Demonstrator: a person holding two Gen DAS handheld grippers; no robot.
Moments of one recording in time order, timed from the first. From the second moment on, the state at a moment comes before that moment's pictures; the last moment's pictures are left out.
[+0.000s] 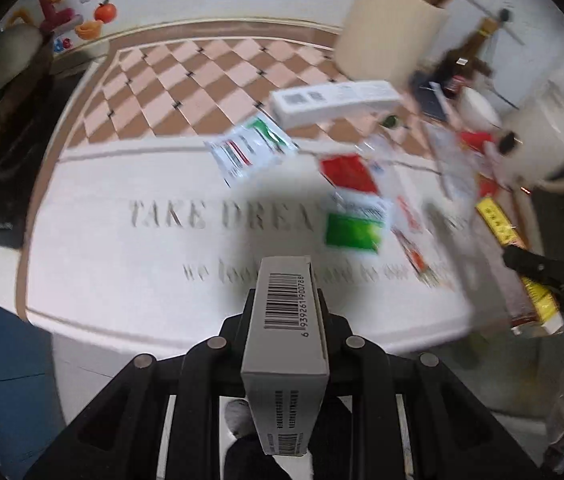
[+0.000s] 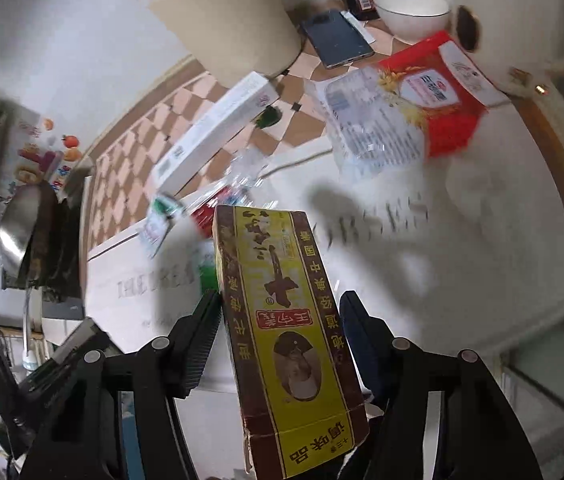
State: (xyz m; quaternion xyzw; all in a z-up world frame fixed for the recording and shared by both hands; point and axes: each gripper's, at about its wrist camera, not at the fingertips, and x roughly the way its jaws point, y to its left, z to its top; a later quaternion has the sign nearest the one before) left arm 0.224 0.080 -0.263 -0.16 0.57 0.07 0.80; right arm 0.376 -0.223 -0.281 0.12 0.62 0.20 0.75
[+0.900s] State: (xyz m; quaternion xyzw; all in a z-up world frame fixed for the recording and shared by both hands) left arm 0.114 0.044 -0.776 -0.22 0.77 0.00 0.60; right arm 0.078 -0.279 -0.792 0.22 0.79 0.09 0.56
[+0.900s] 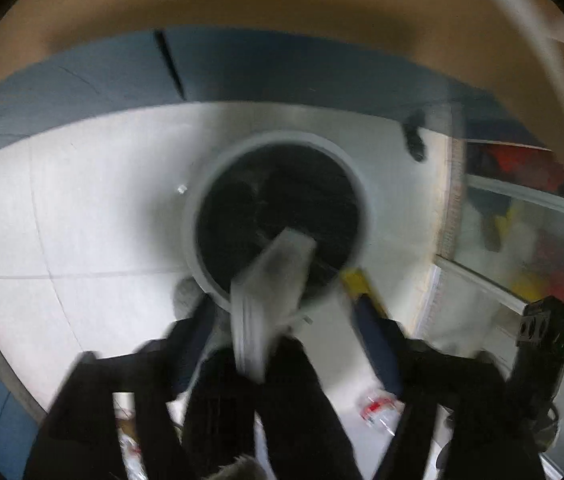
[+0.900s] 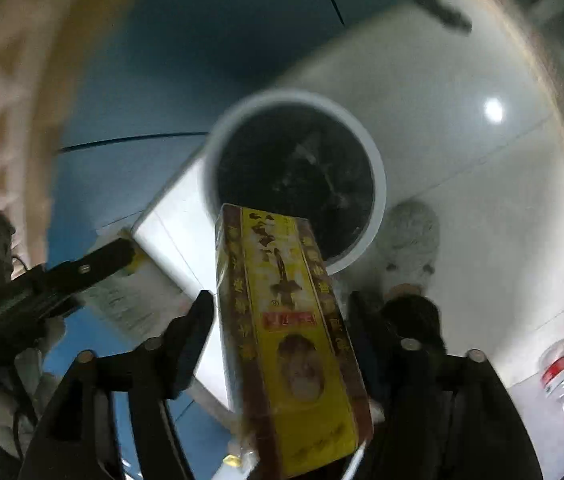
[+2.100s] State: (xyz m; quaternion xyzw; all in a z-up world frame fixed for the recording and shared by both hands) left arm 0.005 0.012 -0.335 -0.12 0.66 0.10 0.74; right arm 0.024 -0.272 -0.341 -0.02 0.66 0.08 0.75
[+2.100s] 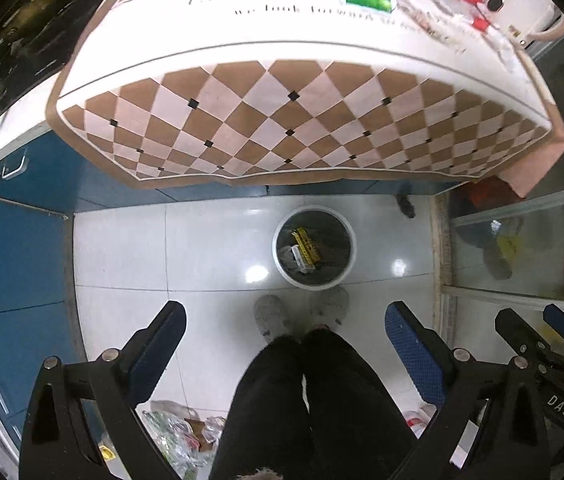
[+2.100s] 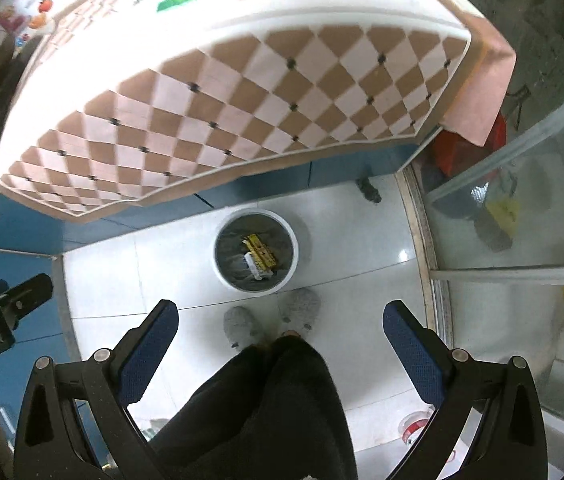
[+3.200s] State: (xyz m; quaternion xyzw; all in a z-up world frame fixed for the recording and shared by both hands) left arm 0.340 0.048 -0.323 -0.16 0.63 0.17 0.74; right arm 0.377 -0.318 -0.304 0.09 0.62 0.08 0.78
